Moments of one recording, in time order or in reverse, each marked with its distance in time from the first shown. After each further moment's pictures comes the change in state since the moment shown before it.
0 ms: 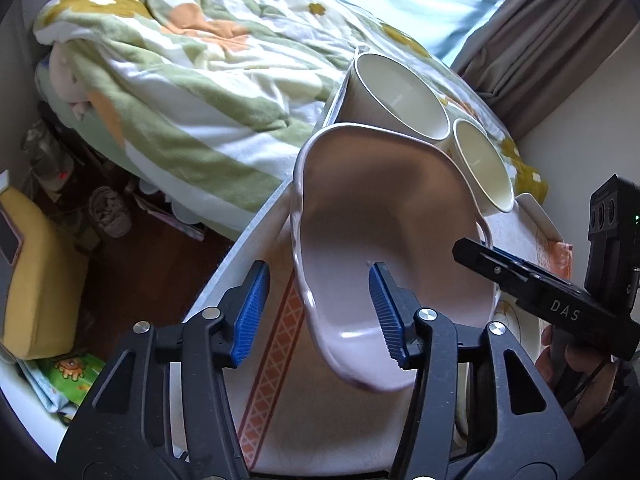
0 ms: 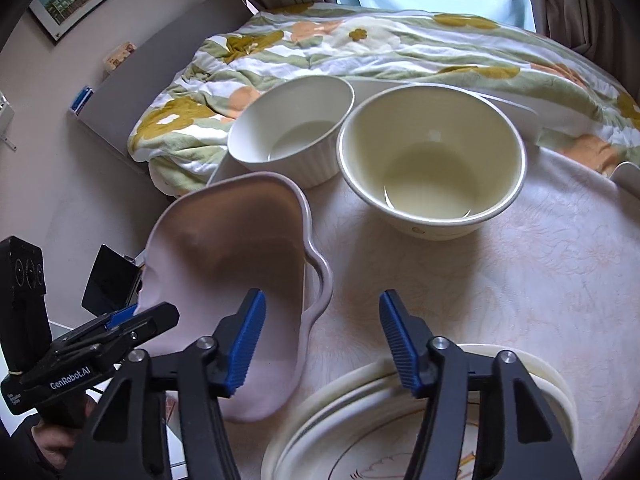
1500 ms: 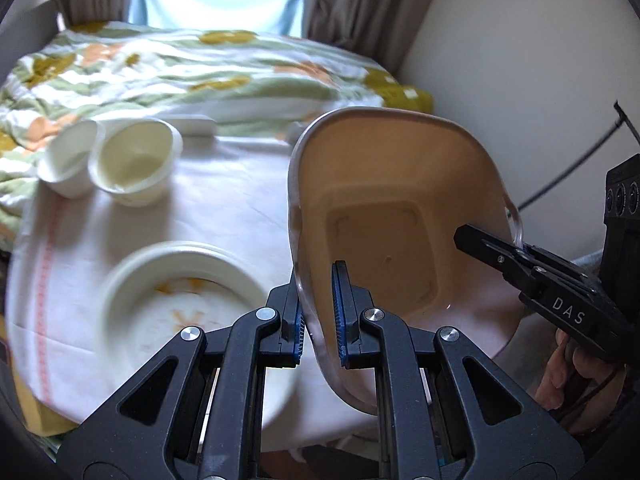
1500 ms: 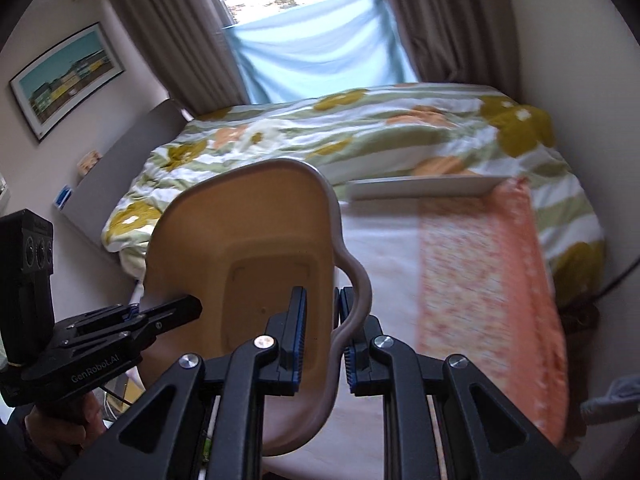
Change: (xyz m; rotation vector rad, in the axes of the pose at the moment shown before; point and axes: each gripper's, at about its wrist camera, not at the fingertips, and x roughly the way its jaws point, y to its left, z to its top) left arm -0.011 -0.341 -0.100 0.443 0.019 -0.150; right arm -0.252 -0.172 -0.113 0.194 -0.314 -0.161
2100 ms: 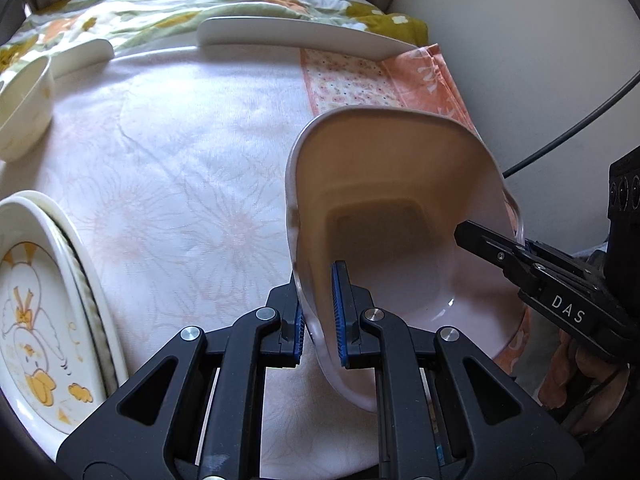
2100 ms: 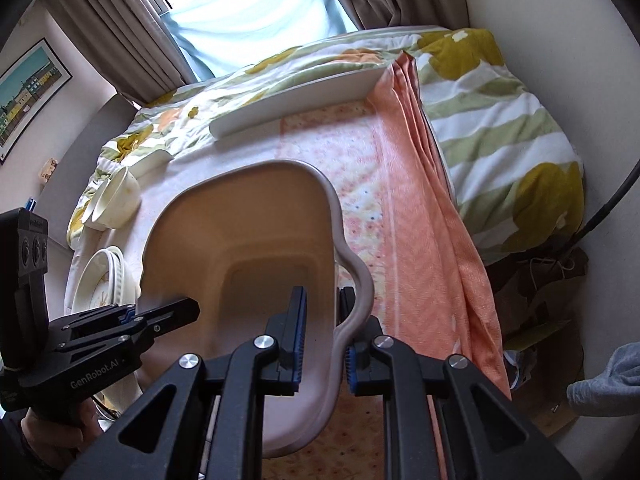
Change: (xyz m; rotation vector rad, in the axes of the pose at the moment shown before) left arm 0.134 -0.074 -0.047 0.032 0.149 0.019; right arm 0.050 -0.140 -0.050 0.115 0.112 -0.037
